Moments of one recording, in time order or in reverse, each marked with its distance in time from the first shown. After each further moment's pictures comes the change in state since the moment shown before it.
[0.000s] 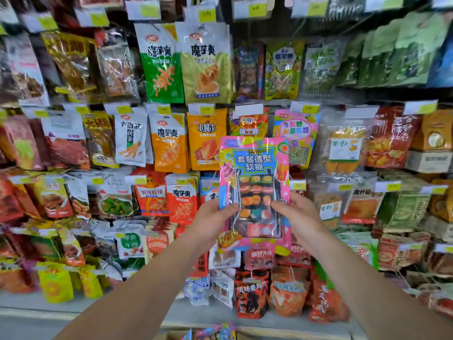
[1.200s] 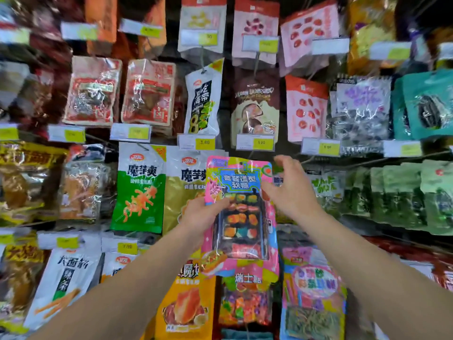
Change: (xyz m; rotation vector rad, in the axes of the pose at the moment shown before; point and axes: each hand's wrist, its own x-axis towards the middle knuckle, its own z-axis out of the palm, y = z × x) left_hand 0.307 0.255 -0.031 -0.077 0.107 0.406; right_hand 0.331 -0.258 0.039 -0.803 0.397 -0.868
